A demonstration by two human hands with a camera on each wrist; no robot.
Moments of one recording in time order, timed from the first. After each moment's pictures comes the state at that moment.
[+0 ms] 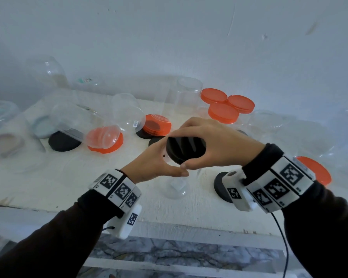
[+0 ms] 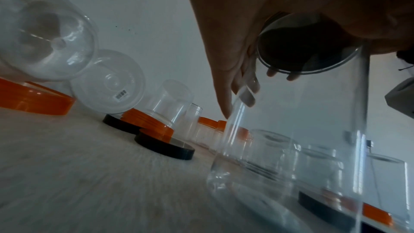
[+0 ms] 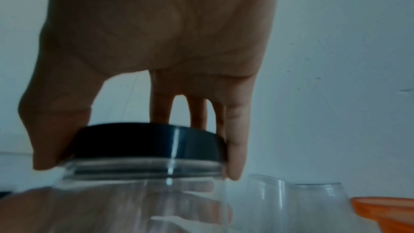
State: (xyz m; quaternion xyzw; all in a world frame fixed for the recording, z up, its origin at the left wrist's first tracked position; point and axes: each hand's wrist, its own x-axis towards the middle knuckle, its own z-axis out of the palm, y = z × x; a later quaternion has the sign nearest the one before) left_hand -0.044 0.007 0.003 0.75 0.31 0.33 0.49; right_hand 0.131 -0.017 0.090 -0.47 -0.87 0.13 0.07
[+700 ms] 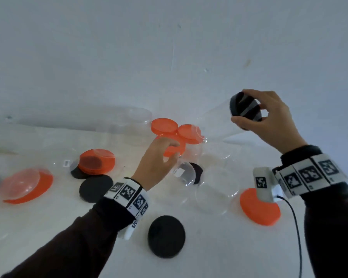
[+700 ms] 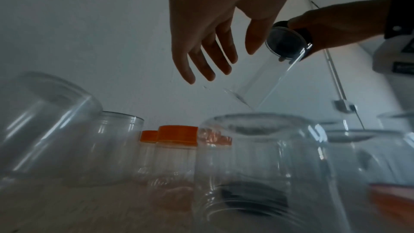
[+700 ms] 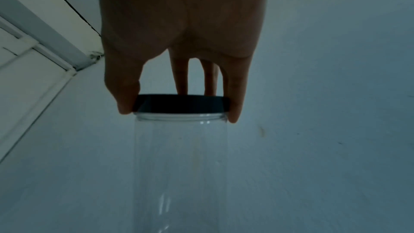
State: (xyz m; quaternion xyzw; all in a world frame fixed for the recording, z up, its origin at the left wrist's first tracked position) left_hand 0.141 0.088 0.019 0.79 0.36 0.45 0.20; right_hand 0.387 0.032 0.146 -0.61 -0.67 -0.03 0.42
